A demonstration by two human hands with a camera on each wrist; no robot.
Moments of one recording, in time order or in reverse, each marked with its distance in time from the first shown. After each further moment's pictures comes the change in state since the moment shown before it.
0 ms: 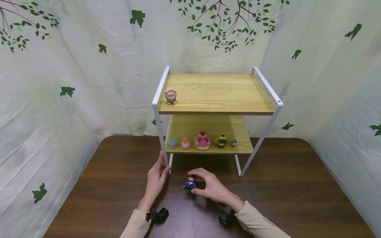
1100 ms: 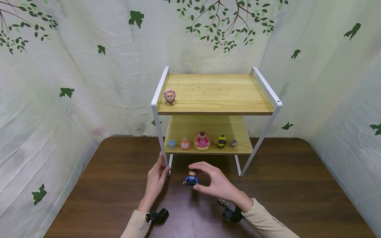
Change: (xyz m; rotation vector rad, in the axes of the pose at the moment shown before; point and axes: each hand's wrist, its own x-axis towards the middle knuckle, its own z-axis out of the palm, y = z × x) left_hand -0.001 -0.002 0.001 0.007 0.015 0.020; right_hand -0.002 -0.038 -0.028 -0.171 0.091 -0.223
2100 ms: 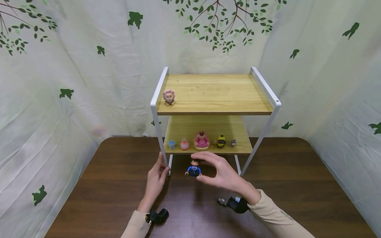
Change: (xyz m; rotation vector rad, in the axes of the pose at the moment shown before) left_hand 0.001 0.004 -0.001 -0.002 -0.026 -0.038; right_hand 0.016 -0.020 -0.036 -0.042 0.031 -0.085
